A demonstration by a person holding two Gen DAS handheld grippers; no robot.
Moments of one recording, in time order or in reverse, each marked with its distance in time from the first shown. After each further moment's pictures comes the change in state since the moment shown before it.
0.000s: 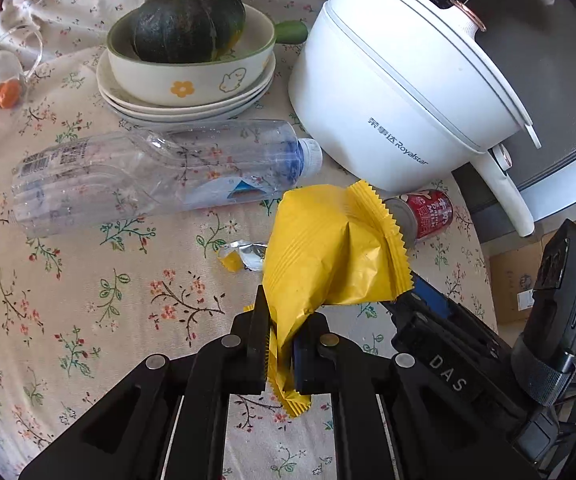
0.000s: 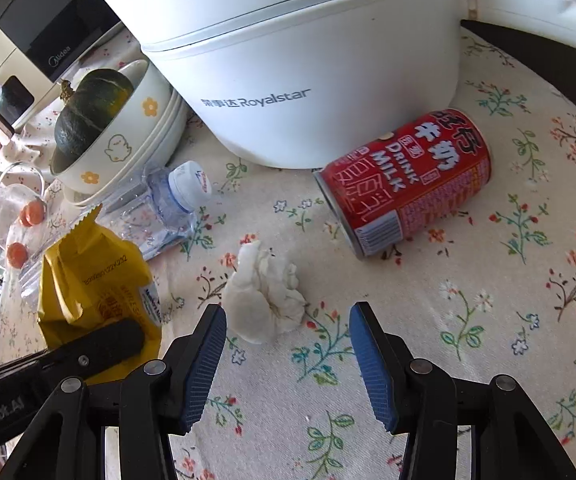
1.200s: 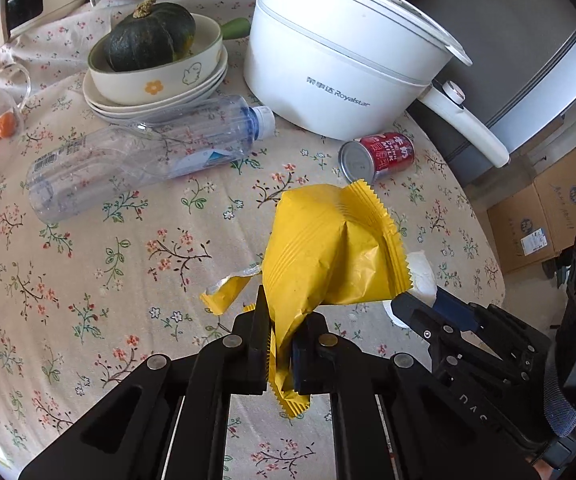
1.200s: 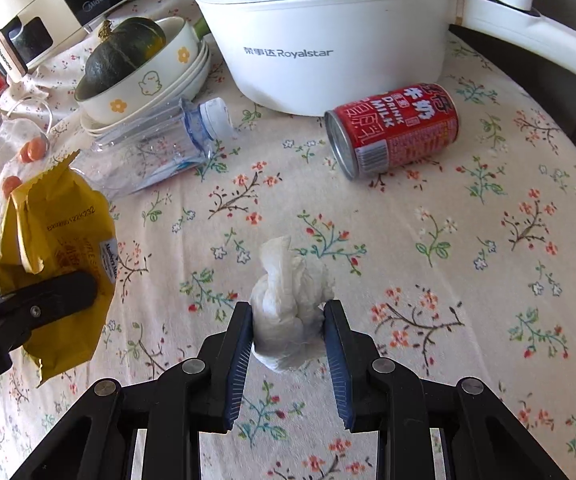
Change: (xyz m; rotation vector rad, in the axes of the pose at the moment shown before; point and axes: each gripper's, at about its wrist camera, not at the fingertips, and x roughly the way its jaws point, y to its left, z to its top) left arm -0.032 -0.028 -0.055 0.178 0.021 -0.015; right arm -0.051 0.015 -0.056 -0.118 0.024 -0.106
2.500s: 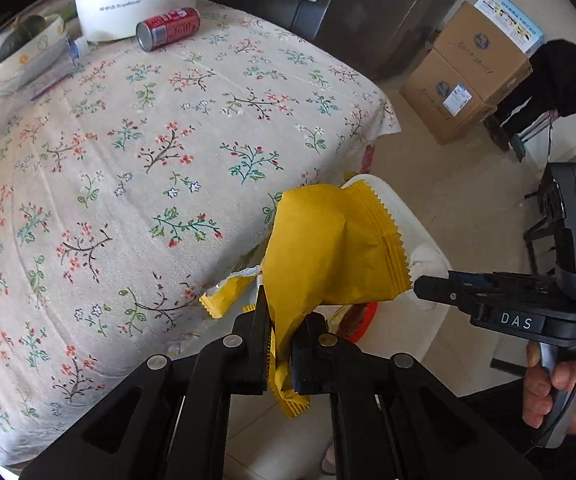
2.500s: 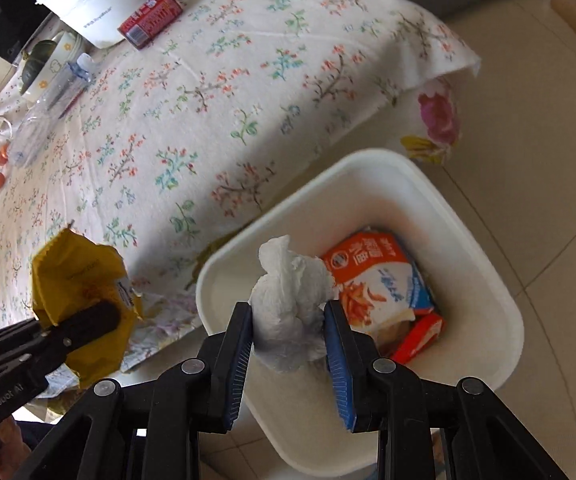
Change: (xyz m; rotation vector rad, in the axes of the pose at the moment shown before) left arm -0.027 -0.138 -0.226 0.387 0.079 -0.084; right arm -0.144 -0.142 -0.236 0.404 0.158 -0.018
